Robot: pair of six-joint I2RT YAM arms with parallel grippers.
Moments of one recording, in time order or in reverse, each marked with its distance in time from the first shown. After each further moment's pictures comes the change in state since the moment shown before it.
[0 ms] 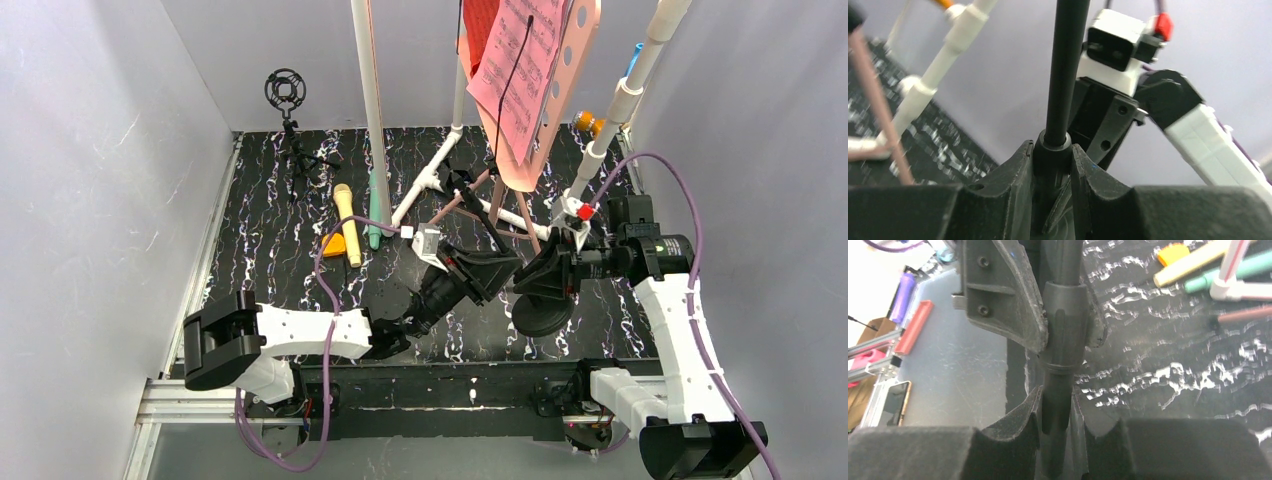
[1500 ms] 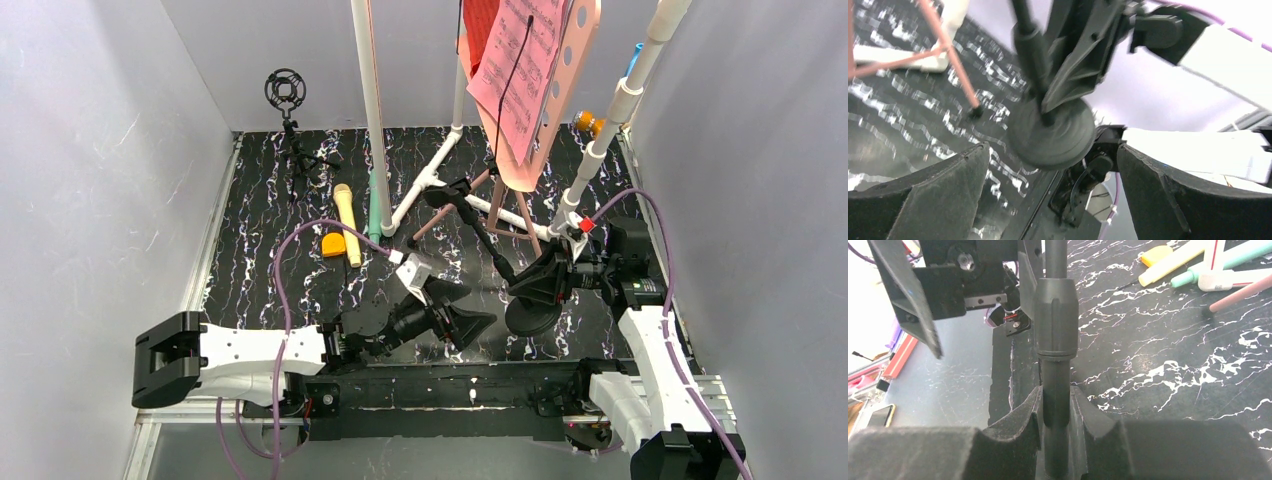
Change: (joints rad) left arm -0.039 -0.315 -0.237 -0.504 0.029 0.023; right arm -0.073 -0.147 -0.470 0.814 -0.056 0.565
